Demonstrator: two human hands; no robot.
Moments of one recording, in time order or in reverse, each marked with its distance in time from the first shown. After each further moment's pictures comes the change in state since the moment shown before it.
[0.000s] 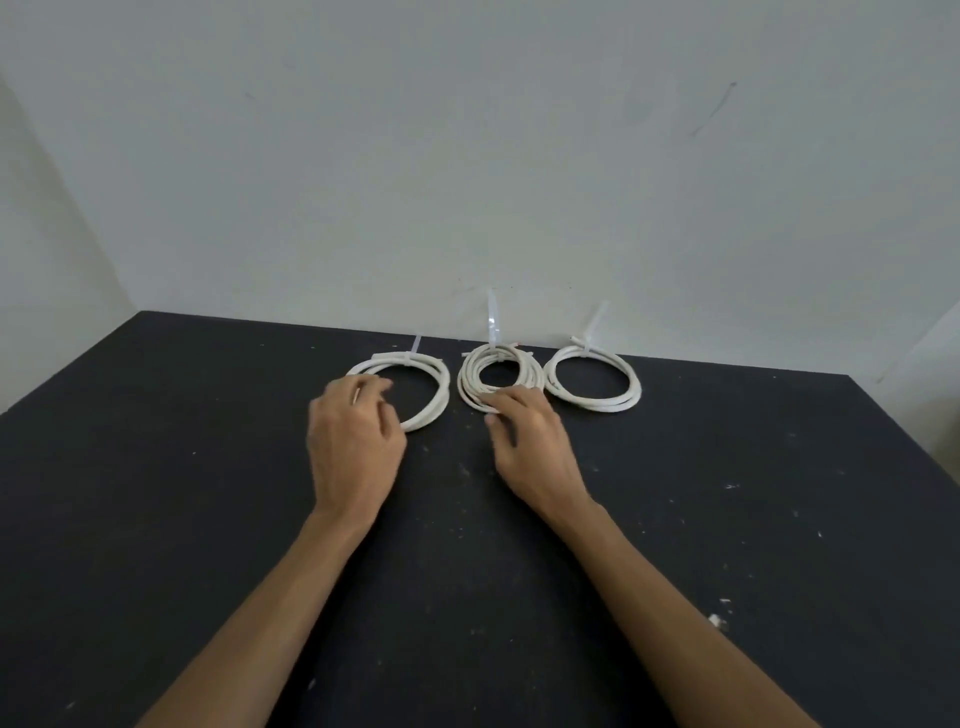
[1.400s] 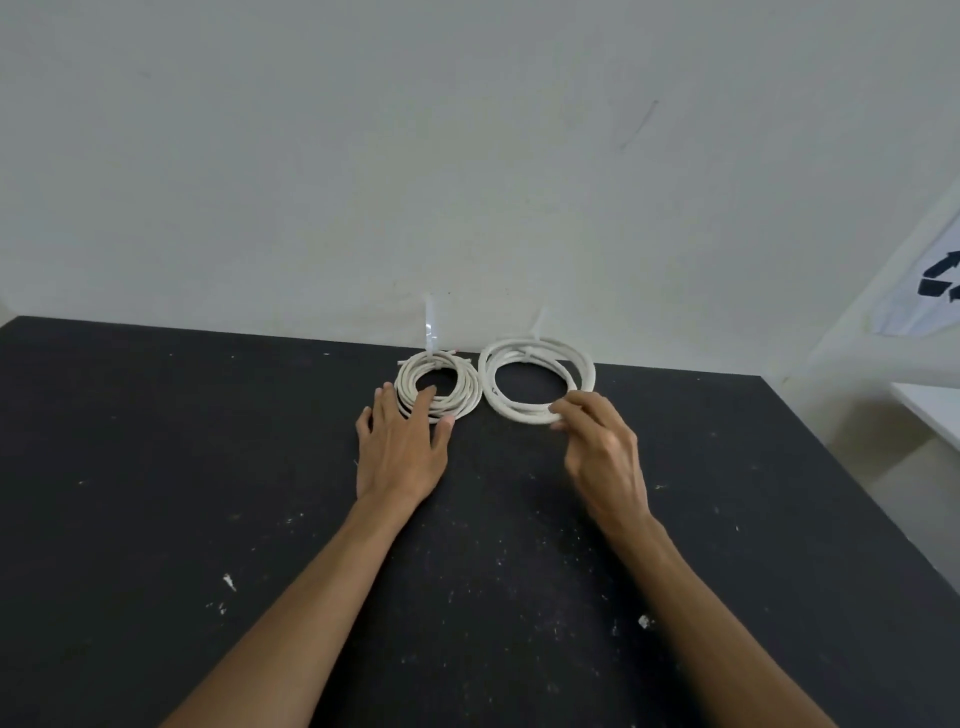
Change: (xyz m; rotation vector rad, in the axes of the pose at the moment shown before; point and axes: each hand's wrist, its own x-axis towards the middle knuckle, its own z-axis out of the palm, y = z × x) left_hand -0.002 0.069 0.099 0.027 -0.493 -0.001; right_hand -0.030 0.083 -0.094 -0.252 0.314 -0.053
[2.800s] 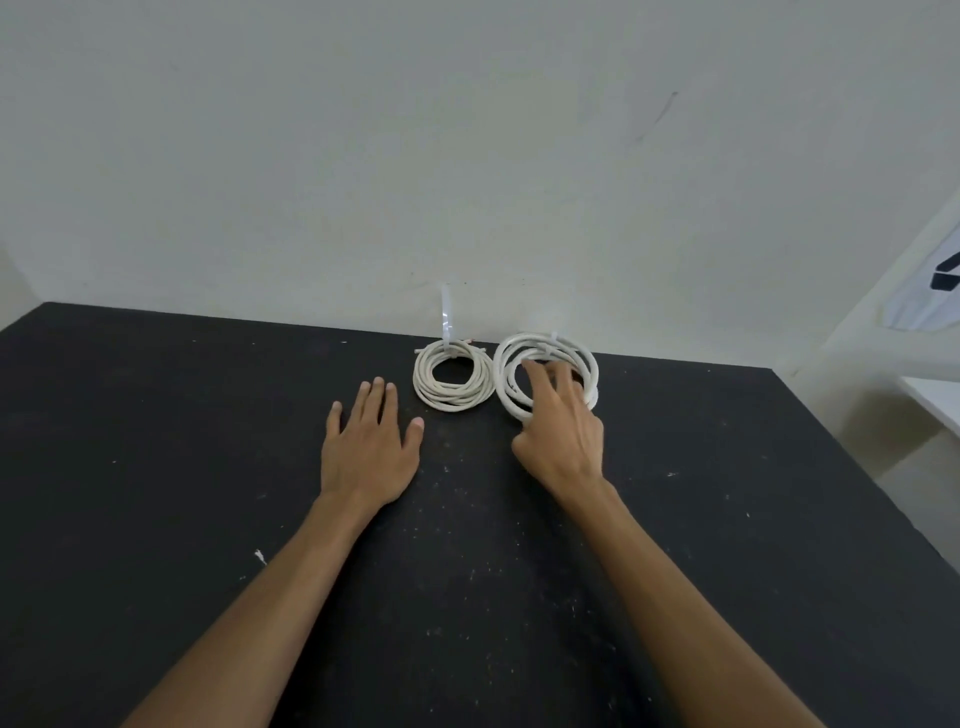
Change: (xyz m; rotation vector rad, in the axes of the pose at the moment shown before) left_hand -0.016 -0.052 -0.025 0.141 -0.089 -0.010; right_hand 0.026 -0.063 0.032 -0.267 -0.433 0.300
